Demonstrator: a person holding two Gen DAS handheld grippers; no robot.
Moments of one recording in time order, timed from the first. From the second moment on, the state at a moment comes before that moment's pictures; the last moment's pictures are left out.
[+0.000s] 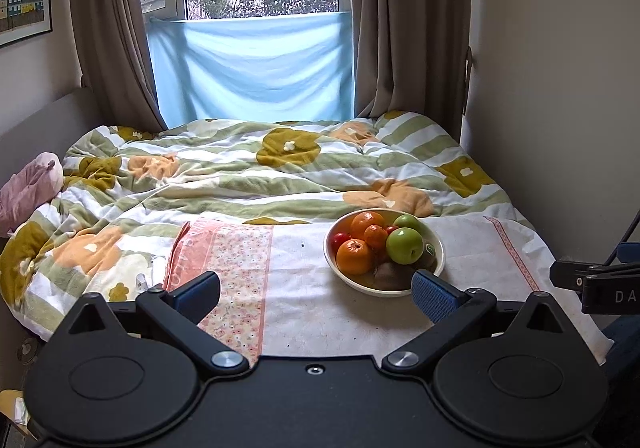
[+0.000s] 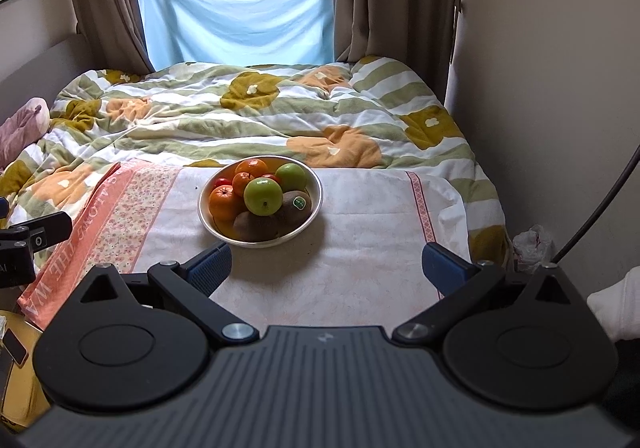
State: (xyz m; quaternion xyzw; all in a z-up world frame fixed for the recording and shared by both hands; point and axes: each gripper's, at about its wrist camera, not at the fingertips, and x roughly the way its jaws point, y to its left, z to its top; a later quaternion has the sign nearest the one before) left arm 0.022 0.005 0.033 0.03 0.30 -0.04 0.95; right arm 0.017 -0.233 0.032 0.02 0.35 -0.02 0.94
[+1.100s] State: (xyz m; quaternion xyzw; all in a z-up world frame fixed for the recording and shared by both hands) left arm 0.022 0.002 0.039 0.03 0.29 -0.05 0.95; right arm 0.014 -0.235 0.025 0.02 0.35 -0.02 0.94
